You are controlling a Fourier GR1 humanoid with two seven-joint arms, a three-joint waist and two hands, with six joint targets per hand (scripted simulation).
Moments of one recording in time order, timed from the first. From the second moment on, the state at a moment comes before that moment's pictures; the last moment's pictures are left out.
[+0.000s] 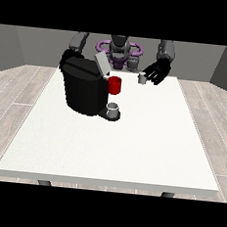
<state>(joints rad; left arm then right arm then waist) -0.78 0.36 0.03 -0.73 -0.63 -0.09 -0.23 -0.22 -0.03 -0.08 -1.25 -0.04 -0.12 -0.10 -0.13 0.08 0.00</state>
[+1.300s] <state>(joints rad) -1.14 0.47 0.14 -0.67 -0.62 -0.14 -0.11 -0.34 -0.05 -0.04 -1.37 -0.01 -0.14 -0.04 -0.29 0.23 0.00</state>
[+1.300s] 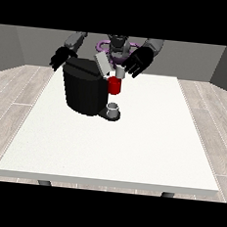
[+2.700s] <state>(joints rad) -1.17 0.43 0.13 -0.62 -0.66 -0.15 -0.12 -0.30 -0.03 -0.05 -1.38 -0.03 -0.16 -0.07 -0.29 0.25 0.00</state>
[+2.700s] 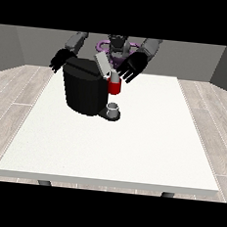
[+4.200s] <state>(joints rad) -1.18 0.46 0.09 -0.62 -0.73 -0.18 -0.18 -0.32 -0.04 -0.07 -1.37 -0.03 -0.16 -0.09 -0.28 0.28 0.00</state>
